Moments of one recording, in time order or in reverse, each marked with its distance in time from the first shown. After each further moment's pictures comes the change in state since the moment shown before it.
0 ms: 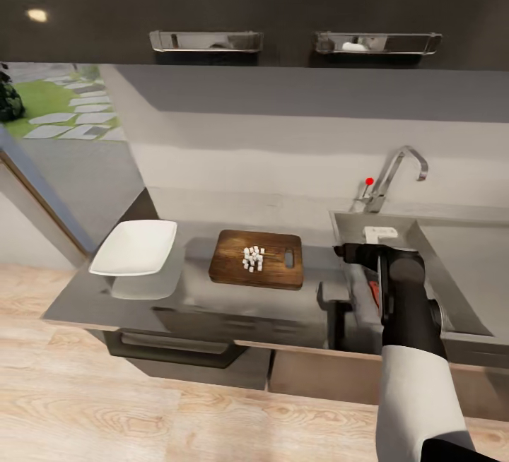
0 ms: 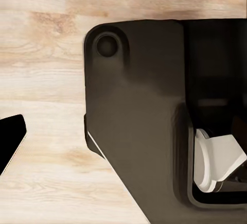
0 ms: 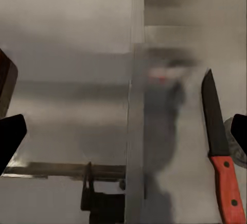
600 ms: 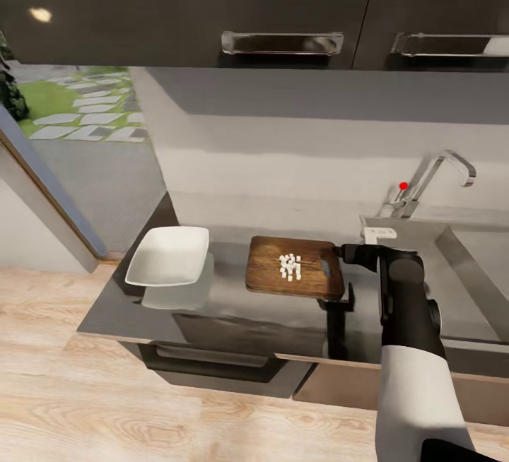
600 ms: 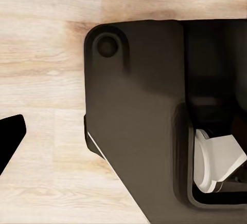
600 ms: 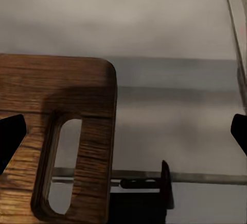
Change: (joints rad) left arm -0.001 0.000 0.000 0.000 0.000 0.000 0.000; right arm 0.000 0.001 0.000 0.008 -0.002 0.000 0.000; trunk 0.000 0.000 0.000
